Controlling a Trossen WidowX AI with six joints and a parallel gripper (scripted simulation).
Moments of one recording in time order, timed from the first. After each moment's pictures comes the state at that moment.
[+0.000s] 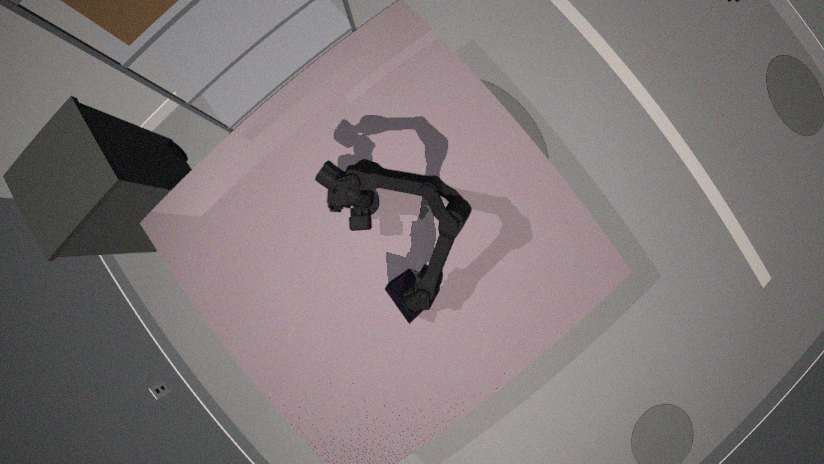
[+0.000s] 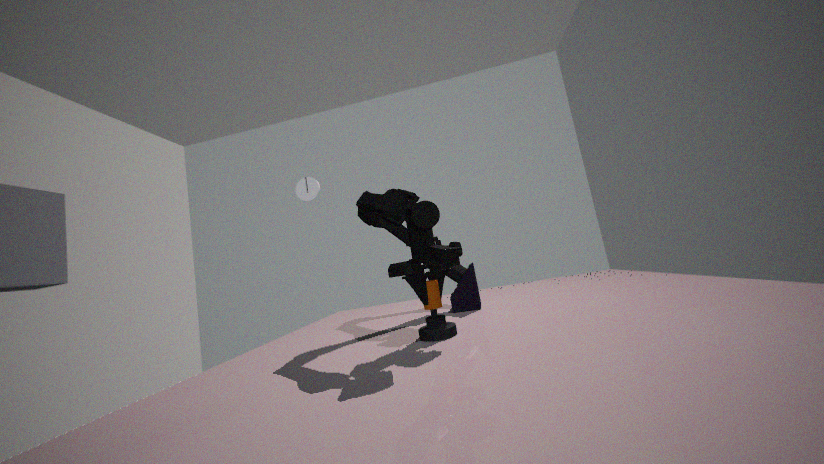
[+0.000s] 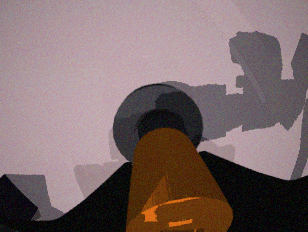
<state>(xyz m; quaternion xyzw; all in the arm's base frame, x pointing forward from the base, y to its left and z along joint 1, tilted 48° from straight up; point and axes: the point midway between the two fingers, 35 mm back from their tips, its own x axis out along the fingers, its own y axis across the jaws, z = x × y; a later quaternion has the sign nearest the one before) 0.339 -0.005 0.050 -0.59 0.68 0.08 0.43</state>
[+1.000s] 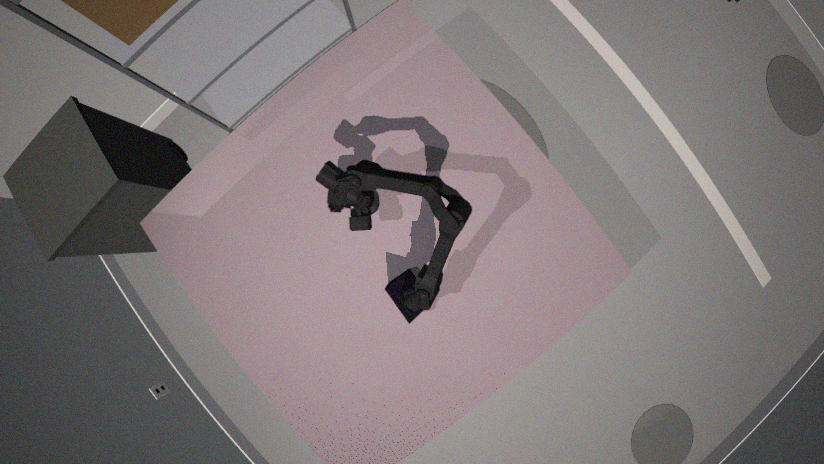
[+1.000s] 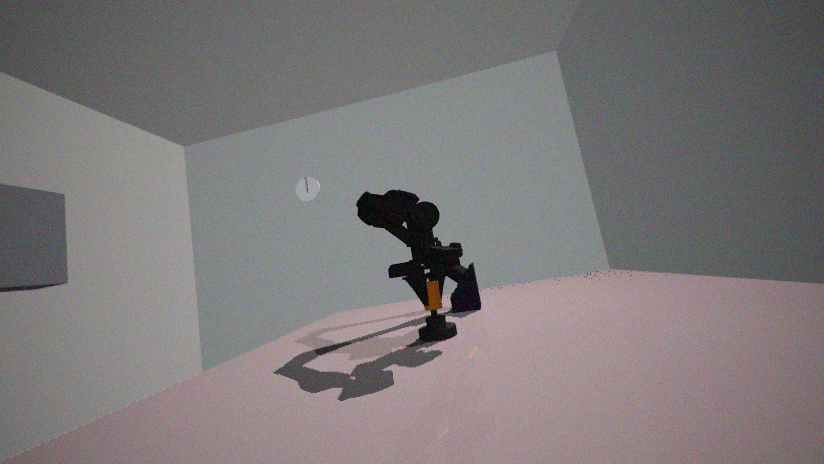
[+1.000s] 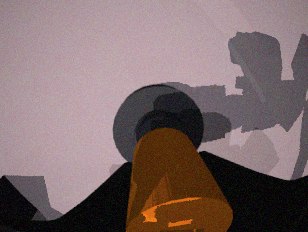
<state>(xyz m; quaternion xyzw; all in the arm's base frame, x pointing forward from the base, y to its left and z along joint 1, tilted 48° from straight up) 0.338 -0.007 0.049 -0.59 0.68 0.08 0.43</state>
